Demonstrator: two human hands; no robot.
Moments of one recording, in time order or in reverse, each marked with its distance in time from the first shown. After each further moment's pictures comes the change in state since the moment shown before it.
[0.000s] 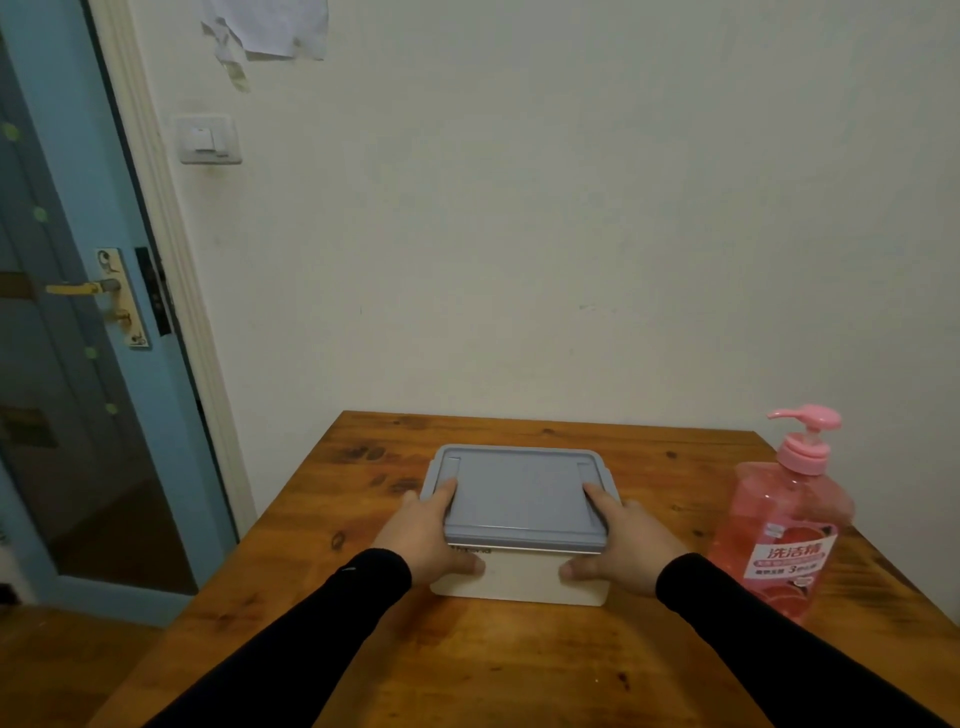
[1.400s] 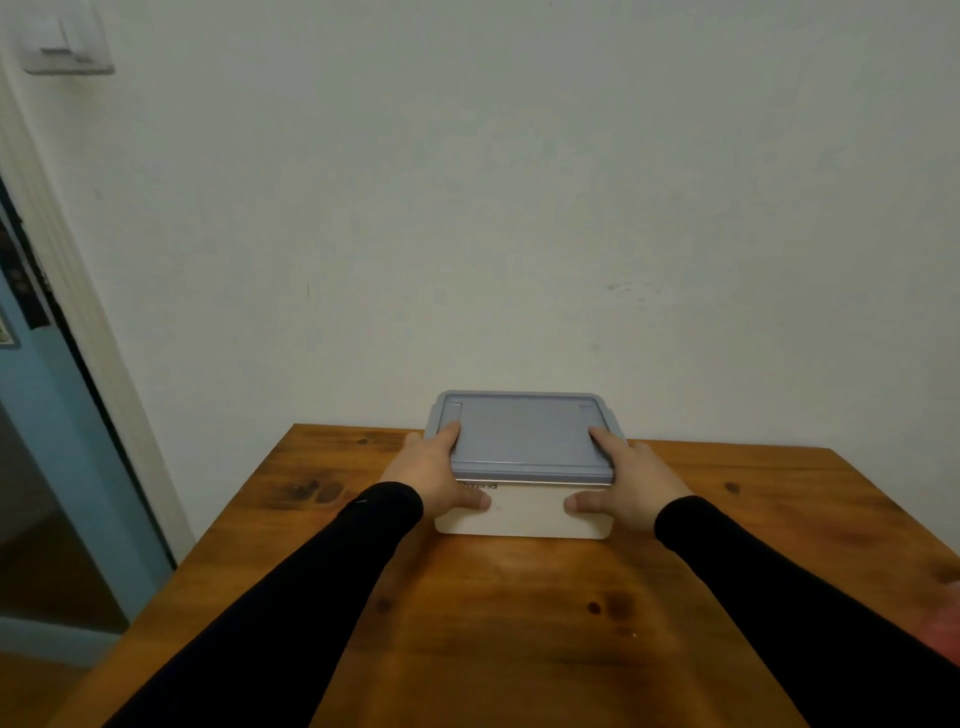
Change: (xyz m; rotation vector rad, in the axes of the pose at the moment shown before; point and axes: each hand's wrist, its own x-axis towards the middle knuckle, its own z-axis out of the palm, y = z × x) left_hand 0.210 -0.005 -0.010 -0.043 0.068 0.041; right_hand 0.202 0.022 -0.010 0.081 0.145 0.032
